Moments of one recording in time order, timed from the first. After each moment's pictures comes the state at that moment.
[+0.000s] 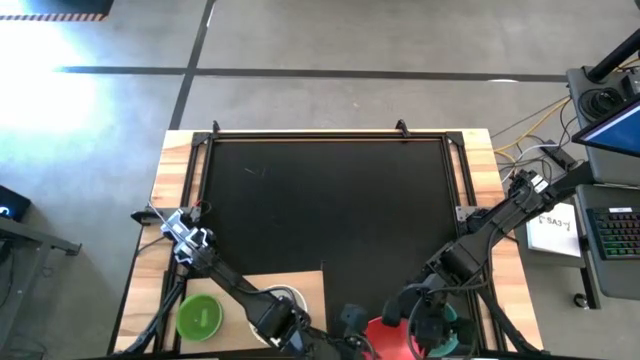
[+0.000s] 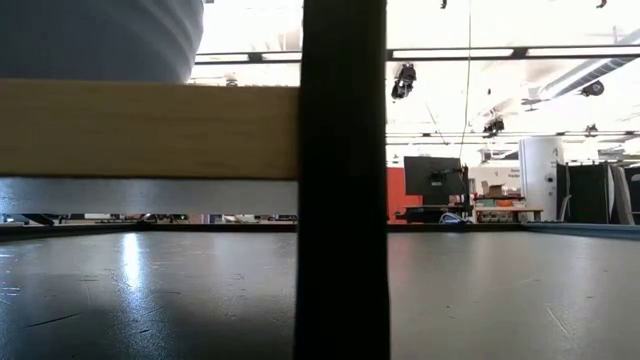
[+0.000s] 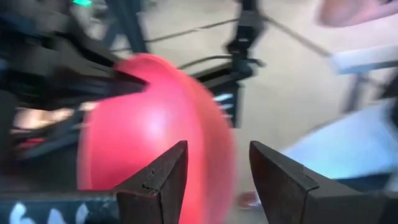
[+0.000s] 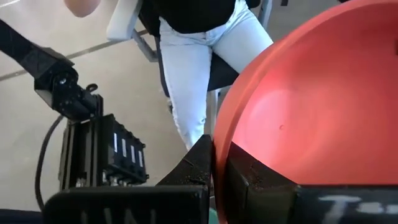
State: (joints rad) left arm -0.64 2.29 2.35 -0.47 -0.26 -0.03; right arm 0.66 1.56 1.45 -0.67 -0.68 -0.31
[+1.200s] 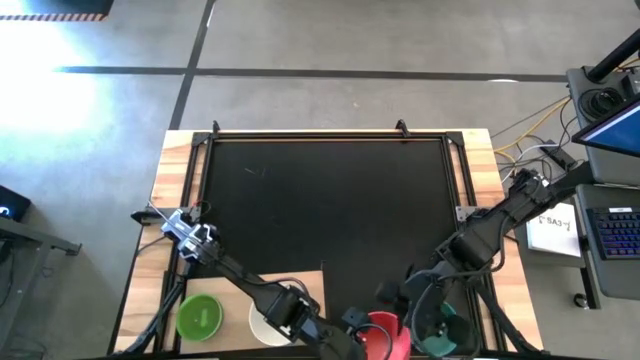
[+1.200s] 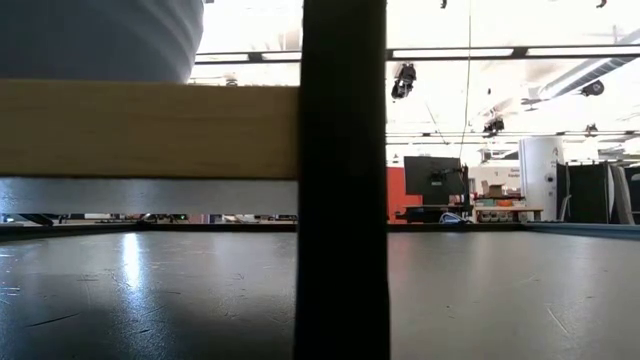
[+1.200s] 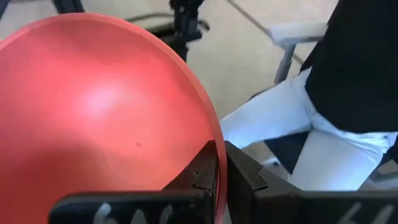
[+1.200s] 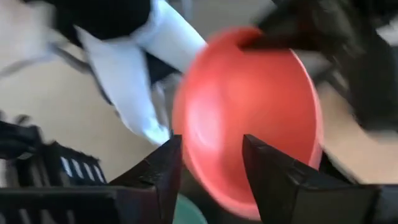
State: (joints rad) left arm -0.59 2.29 2.34 -0.59 0.07 -0.11; right arm 0.63 1.55 1.63 -0.83 -0.41 -0.16
